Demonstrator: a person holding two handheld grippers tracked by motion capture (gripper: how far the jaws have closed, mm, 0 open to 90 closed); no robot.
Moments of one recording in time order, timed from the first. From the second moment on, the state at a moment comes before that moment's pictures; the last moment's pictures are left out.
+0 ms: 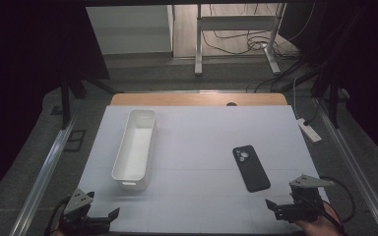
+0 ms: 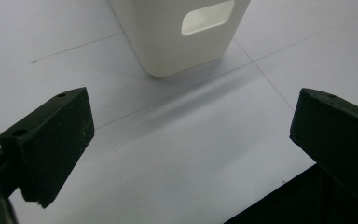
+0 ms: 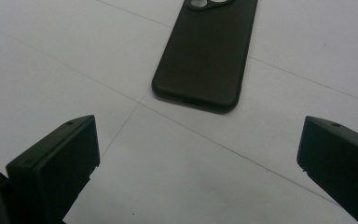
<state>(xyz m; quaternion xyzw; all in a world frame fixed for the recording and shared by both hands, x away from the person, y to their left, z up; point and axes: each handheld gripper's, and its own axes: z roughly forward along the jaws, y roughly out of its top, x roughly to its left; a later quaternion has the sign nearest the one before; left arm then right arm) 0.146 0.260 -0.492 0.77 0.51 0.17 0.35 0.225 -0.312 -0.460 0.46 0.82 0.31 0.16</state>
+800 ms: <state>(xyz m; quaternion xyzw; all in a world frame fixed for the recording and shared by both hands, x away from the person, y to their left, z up) 0.147 0.259 -0.492 0.77 0.51 0.17 0.35 0.253 -0.301 -0.463 0.44 0.84 0.29 0.15</state>
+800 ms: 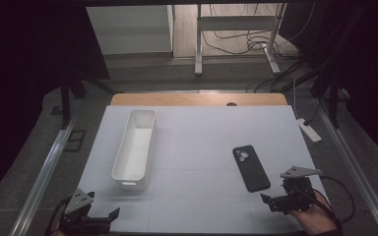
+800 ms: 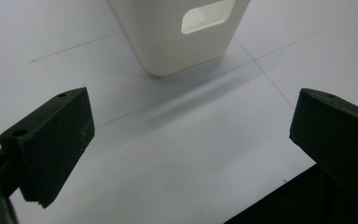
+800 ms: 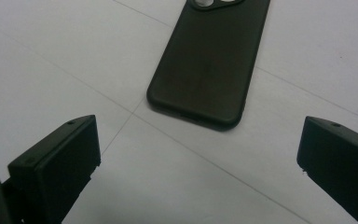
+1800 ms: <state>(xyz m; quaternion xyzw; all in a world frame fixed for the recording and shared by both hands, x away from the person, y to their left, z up) 0.147 0.261 -0.493 0.77 0.51 0.17 0.35 0.284 -0.282 -0.457 0.42 0.85 0.29 0.14</state>
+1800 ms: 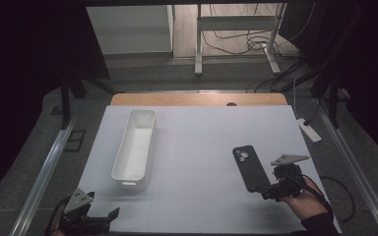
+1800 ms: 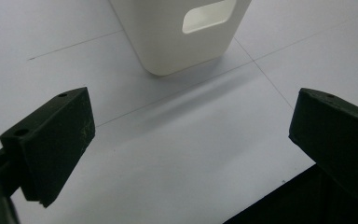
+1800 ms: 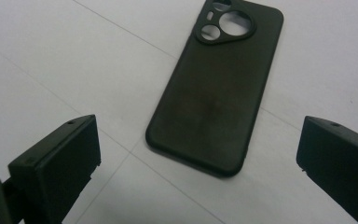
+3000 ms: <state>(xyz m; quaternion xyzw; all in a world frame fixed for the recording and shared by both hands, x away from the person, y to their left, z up) 0.148 0.261 -0.493 0.77 0.51 0.17 0.34 0.329 -0.256 -0.458 0.41 0.86 0.28 0.13</state>
